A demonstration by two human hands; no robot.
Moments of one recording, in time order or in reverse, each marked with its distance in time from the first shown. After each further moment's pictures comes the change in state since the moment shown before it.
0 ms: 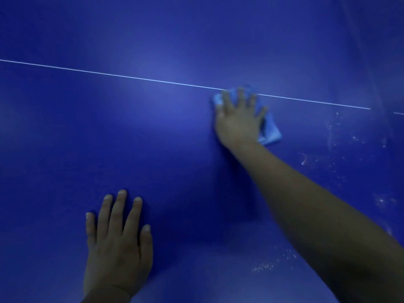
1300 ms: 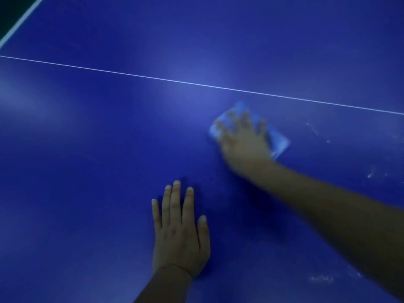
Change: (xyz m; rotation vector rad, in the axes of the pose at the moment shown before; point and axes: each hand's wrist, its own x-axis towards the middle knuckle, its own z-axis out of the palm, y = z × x) left_hand -0.003 -0.004 -0.001 -0.053 0.099 -0.017; right_hand -0.068 -0.083 0.001 -0.150 -0.100 -0.542
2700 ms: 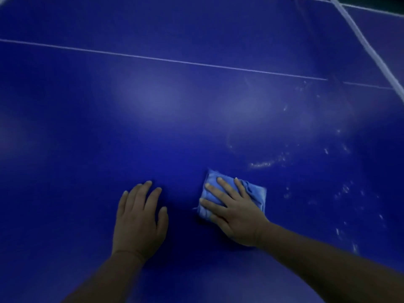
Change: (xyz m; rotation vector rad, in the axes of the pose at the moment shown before) left_hand -0.167 -0.079 -0.065 -0.050 -0.126 0.180; right_hand -0.352 -0.084 0.035 0.114 -0.044 -0.233
